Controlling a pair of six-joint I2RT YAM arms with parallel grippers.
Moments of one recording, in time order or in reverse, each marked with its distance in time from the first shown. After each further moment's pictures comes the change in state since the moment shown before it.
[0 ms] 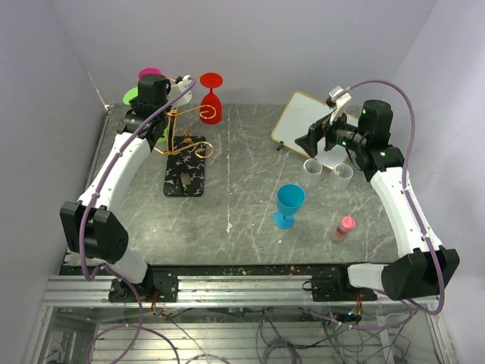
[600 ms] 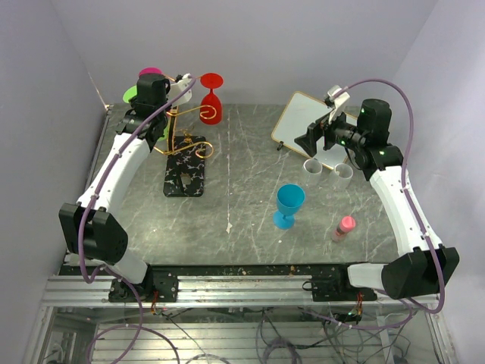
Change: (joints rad) left arm -0.010 -0.010 0.000 0.016 0.007 0.000; right arm 0.010 0.009 0.009 -0.006 0.018 -0.013
